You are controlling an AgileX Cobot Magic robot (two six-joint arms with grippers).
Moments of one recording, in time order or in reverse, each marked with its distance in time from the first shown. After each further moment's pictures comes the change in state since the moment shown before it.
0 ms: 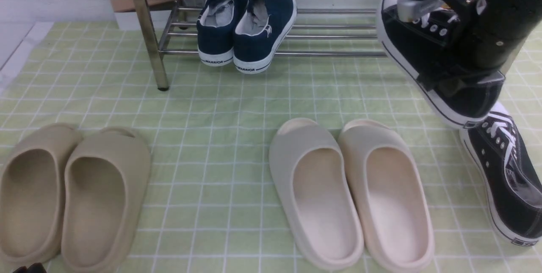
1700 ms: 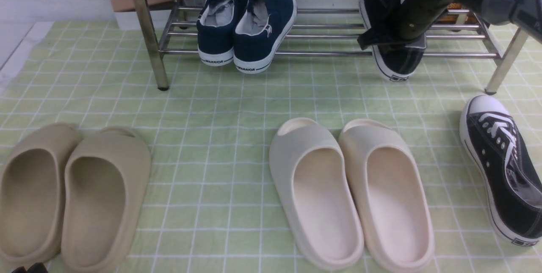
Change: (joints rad) right arm -0.080 0.501 -0.492 0.006 -0.287 0.054; left arm 0.000 0.000 0.000 0.000 0.000 0.000
